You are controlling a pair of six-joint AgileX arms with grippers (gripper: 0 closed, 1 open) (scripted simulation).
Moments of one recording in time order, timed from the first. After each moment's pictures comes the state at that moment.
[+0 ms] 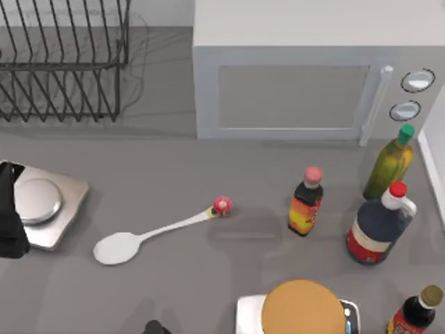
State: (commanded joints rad) left arm -0.10 0.16 0.21 -0.13 -0.01 0.10; right arm 0.00 0.00 0.00 0.00 0.00 0.00
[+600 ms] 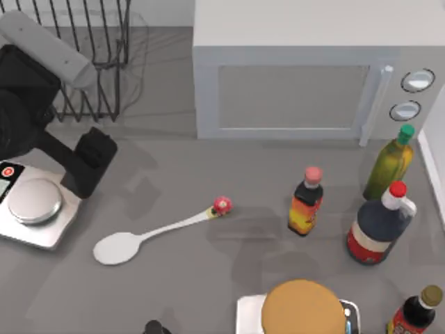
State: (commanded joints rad) left arm -0.38 1.06 0.93 -0.59 -0.03 0.36; right arm 0.00 0.00 0.00 0.00 0.00 0.00
